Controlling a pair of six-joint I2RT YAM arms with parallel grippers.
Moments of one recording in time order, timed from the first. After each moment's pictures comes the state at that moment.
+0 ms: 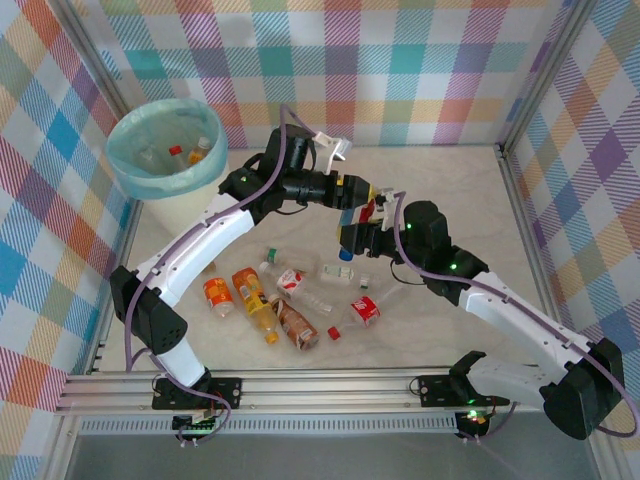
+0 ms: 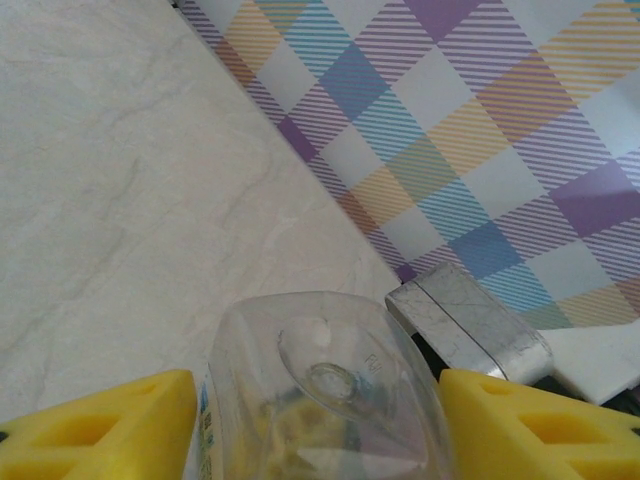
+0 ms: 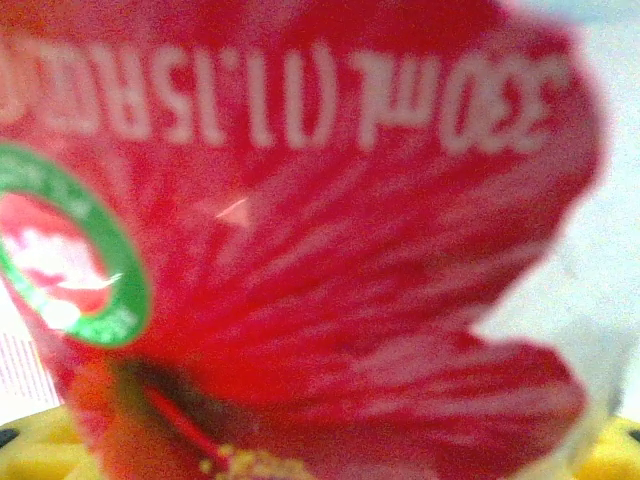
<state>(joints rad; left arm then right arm) -0.67 1.67 1.75 -0.59 0.56 -0.42 0.66 1.09 0.89 -0.13 -0.28 0.53</state>
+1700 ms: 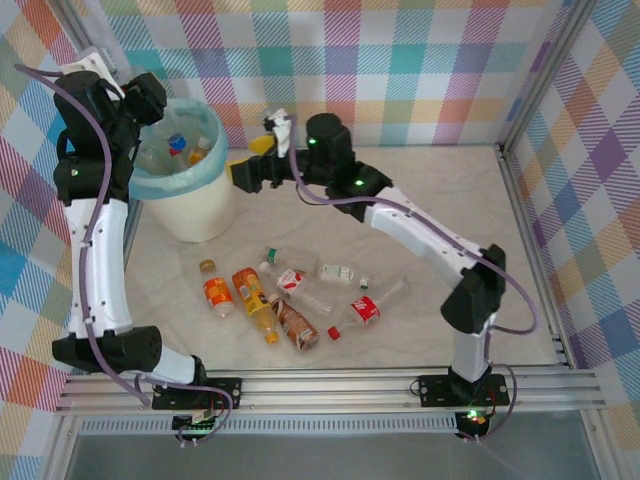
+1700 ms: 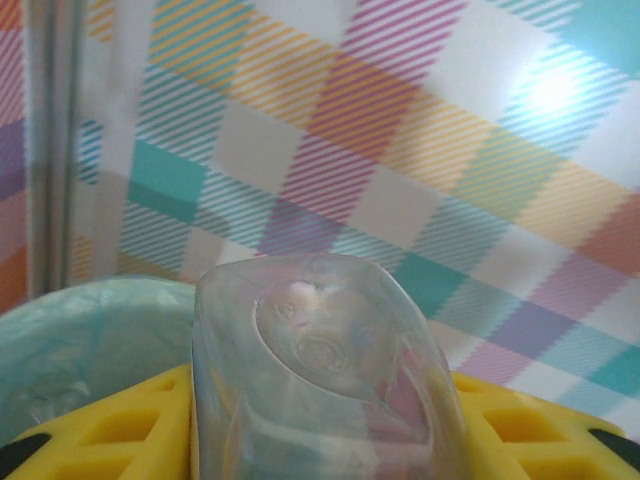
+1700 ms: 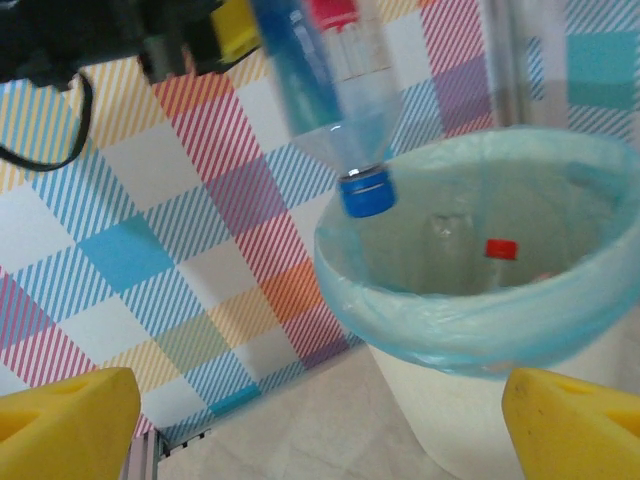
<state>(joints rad) 0.10 1.49 1.97 -0.62 0.02 -0.39 0.84 1.92 1.99 -0.15 -0.45 0.28</state>
